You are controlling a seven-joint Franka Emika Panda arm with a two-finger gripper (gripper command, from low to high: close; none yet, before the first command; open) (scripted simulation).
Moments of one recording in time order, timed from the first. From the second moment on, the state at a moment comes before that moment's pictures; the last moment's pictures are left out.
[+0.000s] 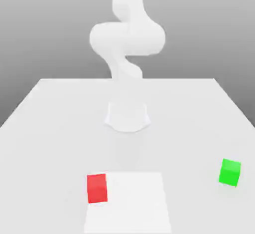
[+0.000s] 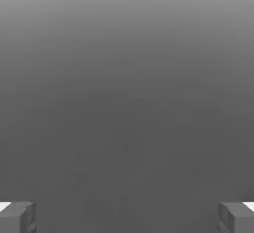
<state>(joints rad) -0.02 -0.72 -0.01 -2.34 0.05 2.34 0.88</state>
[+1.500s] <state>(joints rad) -0.22 0.09 0.02 -2.73 -0.01 2.83 2.02</state>
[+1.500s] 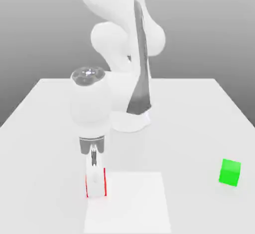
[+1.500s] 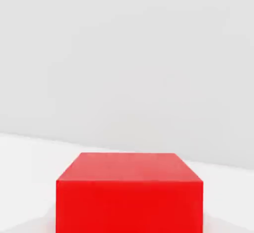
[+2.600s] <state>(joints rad) 0.40 0.19 0.33 -2.62 -0.18 2.79 0.97</state>
